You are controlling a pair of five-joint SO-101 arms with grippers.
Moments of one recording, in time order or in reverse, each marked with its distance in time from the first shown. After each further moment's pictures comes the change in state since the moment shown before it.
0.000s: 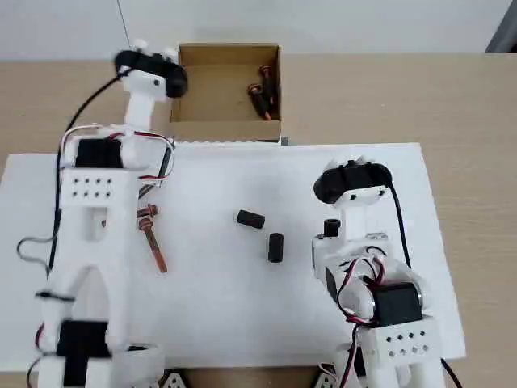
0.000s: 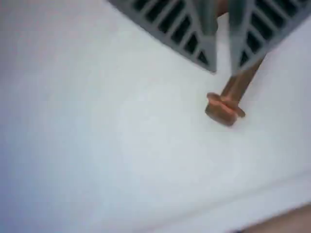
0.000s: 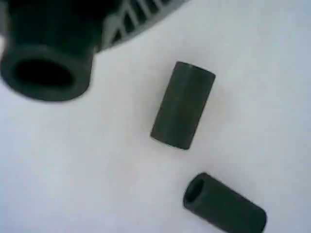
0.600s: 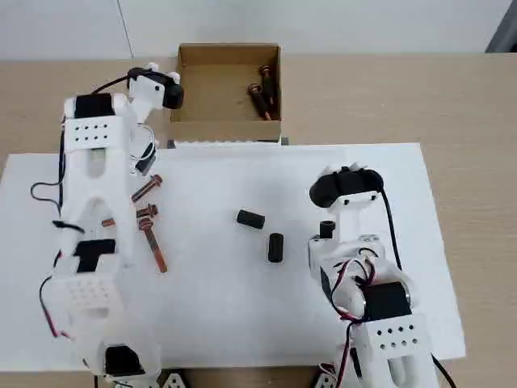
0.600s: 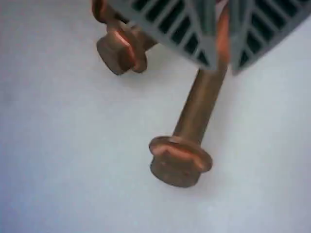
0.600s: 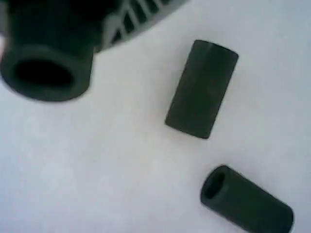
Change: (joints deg) left arm -6.8 36.7 -36.1 21.5 -15.2; right arm -0.1 0.0 9.5 -9.8 0.0
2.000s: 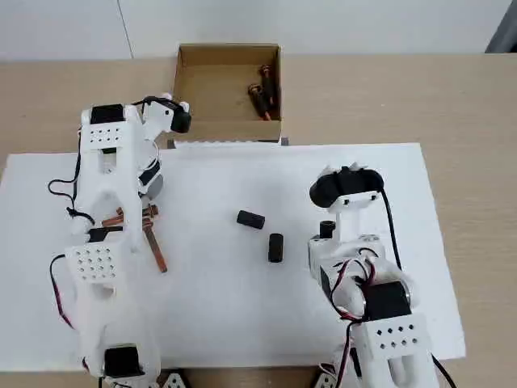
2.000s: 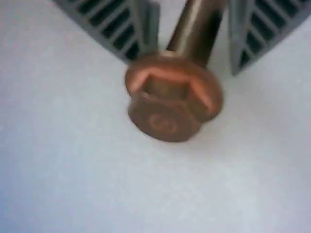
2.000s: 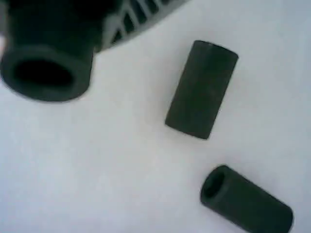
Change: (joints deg) left arm -0.9 17.0 -5.0 -1.9 -4.6; right arm 0.0 0.0 0.0 0.0 0.0
